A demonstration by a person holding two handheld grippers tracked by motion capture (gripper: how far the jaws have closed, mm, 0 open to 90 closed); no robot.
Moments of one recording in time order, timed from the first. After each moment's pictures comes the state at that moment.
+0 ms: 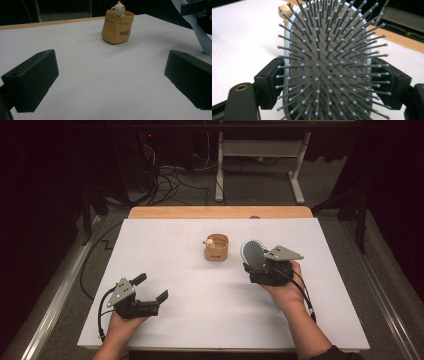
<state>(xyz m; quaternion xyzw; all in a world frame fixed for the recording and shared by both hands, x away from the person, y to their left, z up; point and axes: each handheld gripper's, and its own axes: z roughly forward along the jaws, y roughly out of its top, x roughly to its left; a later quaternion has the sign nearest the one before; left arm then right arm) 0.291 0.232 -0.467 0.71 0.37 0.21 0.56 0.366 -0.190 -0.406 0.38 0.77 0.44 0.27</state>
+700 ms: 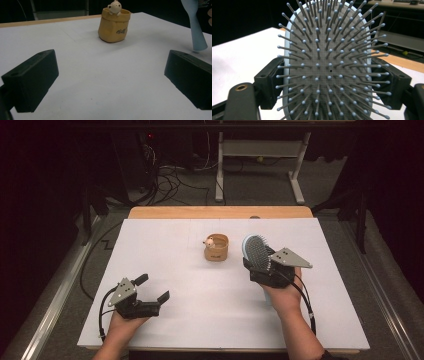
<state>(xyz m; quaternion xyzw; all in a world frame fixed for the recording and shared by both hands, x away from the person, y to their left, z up) 0.291 0.229 -0.467 0.72 0.37 0.20 0.56 0.353 -0.191 -0.403 0.37 0.71 0.52 0.30</state>
